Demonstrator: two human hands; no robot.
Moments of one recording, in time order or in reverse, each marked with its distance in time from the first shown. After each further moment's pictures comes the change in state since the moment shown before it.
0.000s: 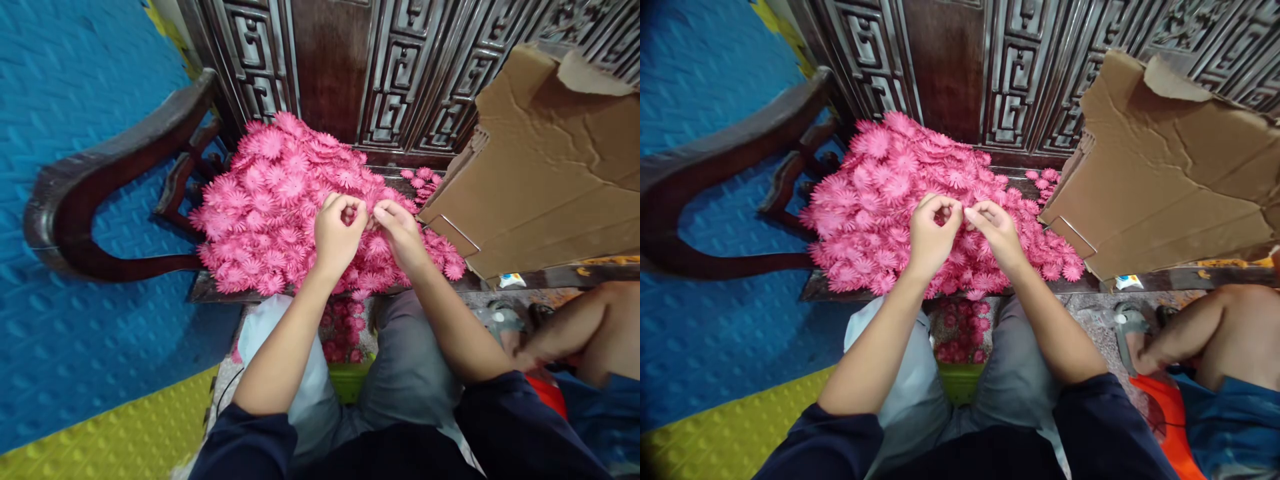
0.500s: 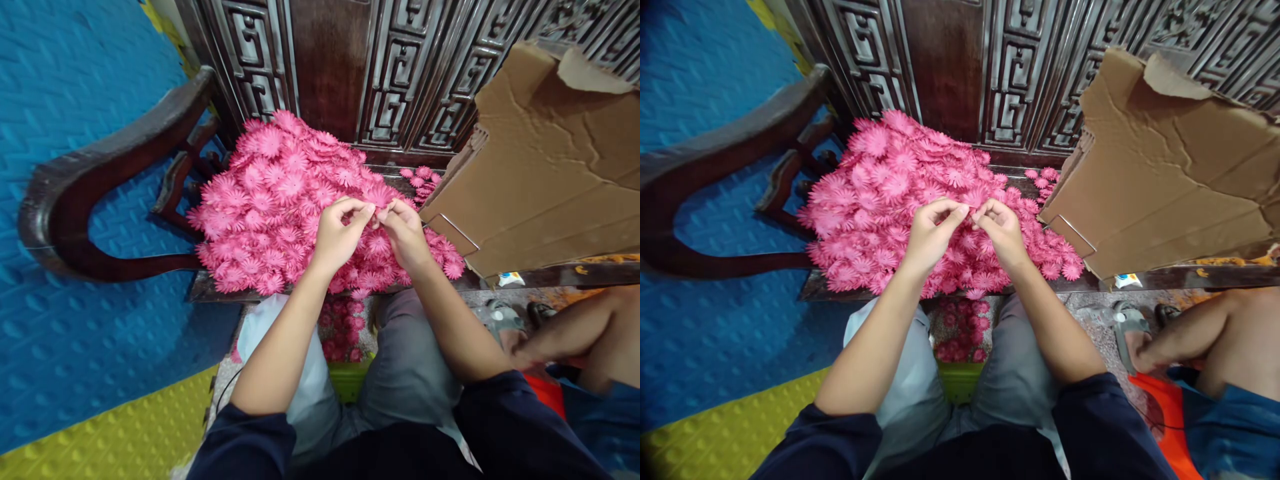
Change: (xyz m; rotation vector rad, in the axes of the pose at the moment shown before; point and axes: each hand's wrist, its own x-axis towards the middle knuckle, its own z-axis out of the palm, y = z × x) left_hand 0.001 0.001 -0.002 -0.330 -0.192 -0.074; right_hand 0.003 0.005 -0.008 0.017 0.029 -0.044
